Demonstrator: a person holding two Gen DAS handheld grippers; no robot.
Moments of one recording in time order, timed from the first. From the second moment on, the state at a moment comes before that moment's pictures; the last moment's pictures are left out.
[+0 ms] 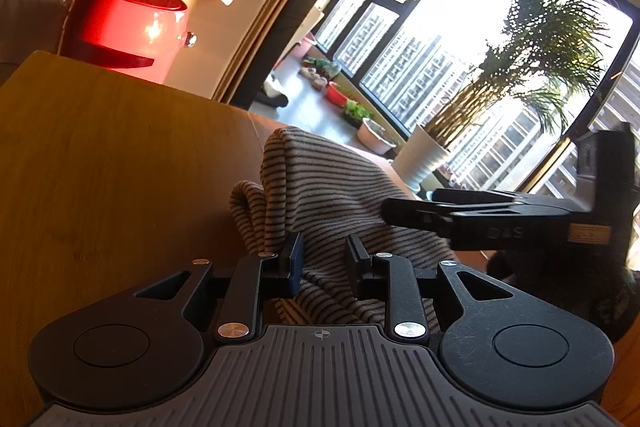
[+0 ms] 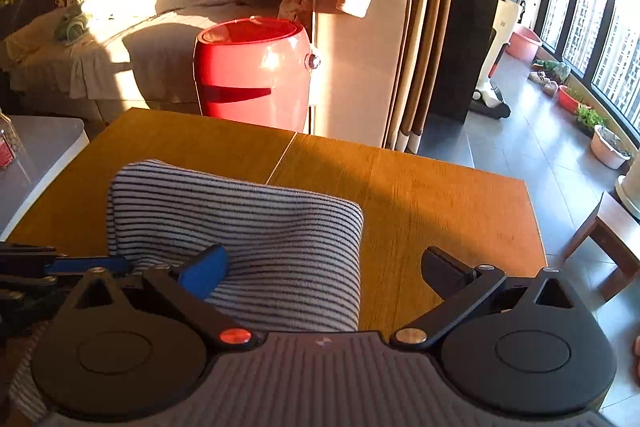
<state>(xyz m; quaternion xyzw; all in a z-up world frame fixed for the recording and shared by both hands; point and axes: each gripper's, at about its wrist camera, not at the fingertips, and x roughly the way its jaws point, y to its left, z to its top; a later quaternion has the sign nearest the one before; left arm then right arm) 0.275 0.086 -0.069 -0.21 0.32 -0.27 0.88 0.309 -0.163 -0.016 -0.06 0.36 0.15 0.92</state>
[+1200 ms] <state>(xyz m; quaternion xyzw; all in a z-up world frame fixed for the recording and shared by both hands) 0.228 0.067 -0.047 -0.15 0.35 -0.20 0.90 0.226 -0.215 -0.047 0.09 0.34 0.18 0.92</state>
